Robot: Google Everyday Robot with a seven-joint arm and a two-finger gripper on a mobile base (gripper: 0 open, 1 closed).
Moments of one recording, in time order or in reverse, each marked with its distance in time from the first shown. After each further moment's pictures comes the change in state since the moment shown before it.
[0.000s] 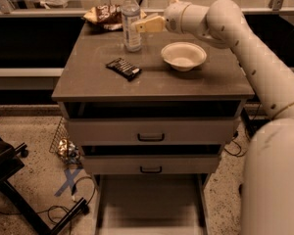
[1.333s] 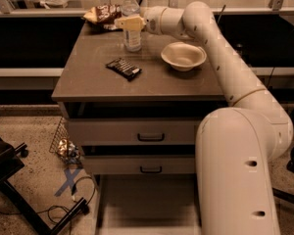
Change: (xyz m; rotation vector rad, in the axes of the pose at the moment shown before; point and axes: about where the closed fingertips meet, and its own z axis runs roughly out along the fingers) arm 0.021 0.017 0.079 -0.120 0.003 0.159
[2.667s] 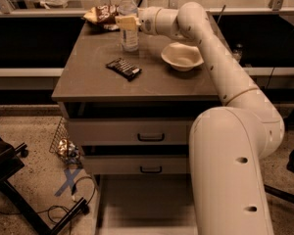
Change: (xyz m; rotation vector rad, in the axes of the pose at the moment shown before) arm 0.002 0.007 0.017 -0.023 -0.001 -0.001
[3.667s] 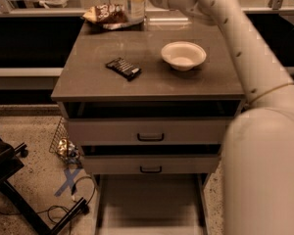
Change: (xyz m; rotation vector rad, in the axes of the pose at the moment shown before) arm -0.123 0.041 -0.065 -0.005 -0.151 -0.223
